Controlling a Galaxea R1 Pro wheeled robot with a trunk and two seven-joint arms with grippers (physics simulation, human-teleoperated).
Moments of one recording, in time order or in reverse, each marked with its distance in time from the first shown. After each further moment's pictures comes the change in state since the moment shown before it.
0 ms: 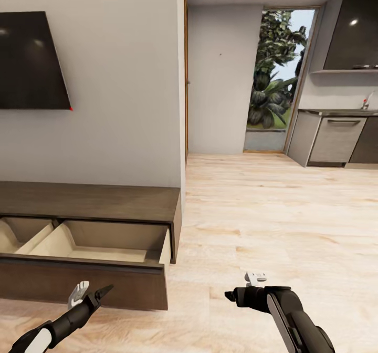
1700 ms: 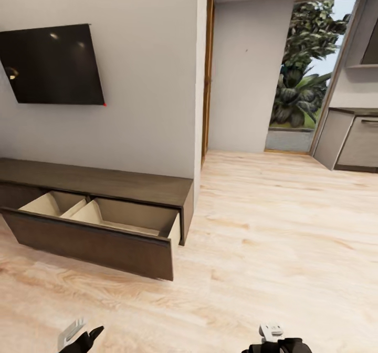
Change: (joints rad) left arm 0.011 -0.012 -0.006 0.263 -0.114 -0.294 0.247; right arm -0.001 -0.061 0.006 0.547 0.043 -0.318 -0.001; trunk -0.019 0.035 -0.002
